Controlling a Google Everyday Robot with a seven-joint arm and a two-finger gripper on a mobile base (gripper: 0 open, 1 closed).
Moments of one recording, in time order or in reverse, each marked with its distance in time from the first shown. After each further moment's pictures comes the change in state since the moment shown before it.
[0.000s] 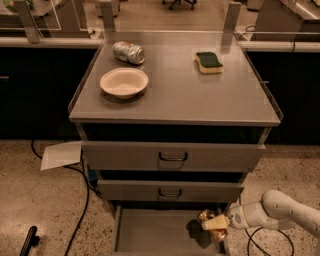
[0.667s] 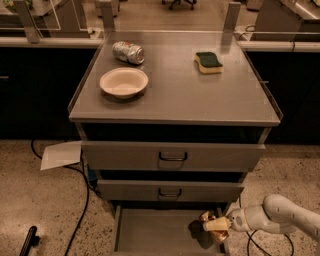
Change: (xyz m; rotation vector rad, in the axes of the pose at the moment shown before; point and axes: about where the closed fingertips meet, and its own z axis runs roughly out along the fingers) arm 0.007 -0.013 0.008 0.006 -0.018 0.037
